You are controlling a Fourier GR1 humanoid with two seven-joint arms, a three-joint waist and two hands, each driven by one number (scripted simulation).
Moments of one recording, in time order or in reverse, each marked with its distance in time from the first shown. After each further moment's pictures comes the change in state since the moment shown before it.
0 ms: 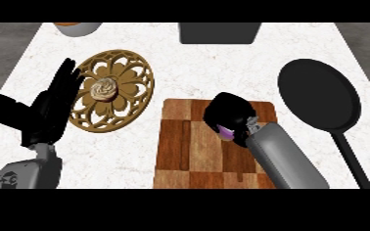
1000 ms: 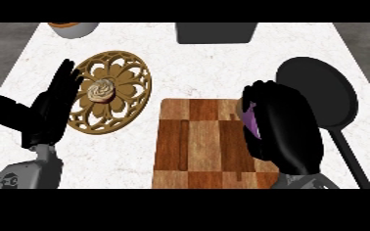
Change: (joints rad) left arm 0.007 -0.009 0.001 -0.009 -0.014 0.016 0.002; right arm 0.247 0.123 -0.095 -0.786 0.167 -0.017 0.758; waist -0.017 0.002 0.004
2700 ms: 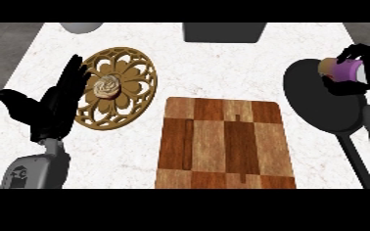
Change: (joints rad) left arm -0.040 -0.020 -0.015 0.024 -0.022 -0.008 -0.008; right arm -0.303 -0.400 -0.762 1.046 -0.452 -0.562 -0.656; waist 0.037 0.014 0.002
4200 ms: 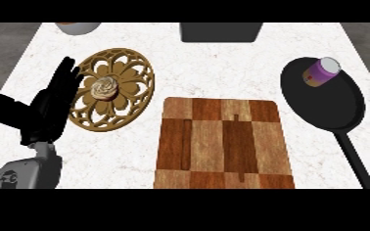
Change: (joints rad) left arm 0.022 0.019 0.032 -0.012 0.024 -0.023 -0.001; right arm -0.046 -0.324 -0.430 0.685 -0.455 0.332 -0.418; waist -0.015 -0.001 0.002
